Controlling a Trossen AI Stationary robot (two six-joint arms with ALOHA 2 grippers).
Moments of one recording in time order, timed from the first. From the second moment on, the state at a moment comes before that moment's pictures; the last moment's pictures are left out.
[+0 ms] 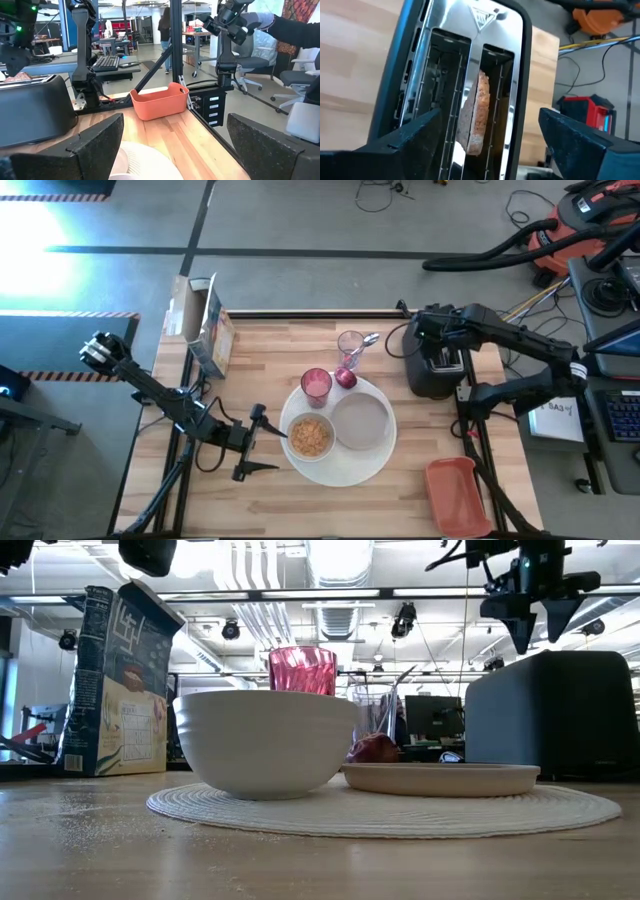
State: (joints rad) left arm -0.59 1.18 0.43 0.77 -0.33 0.04; right arm -0.43 1.20 1.24 -1.57 0.54 0.82
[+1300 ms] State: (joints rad) left arm -0.59 1.17 0.43 0.72 -0.33 0.04; right arm -0.47 1.19 1.19 -1.56 0.48 0.84
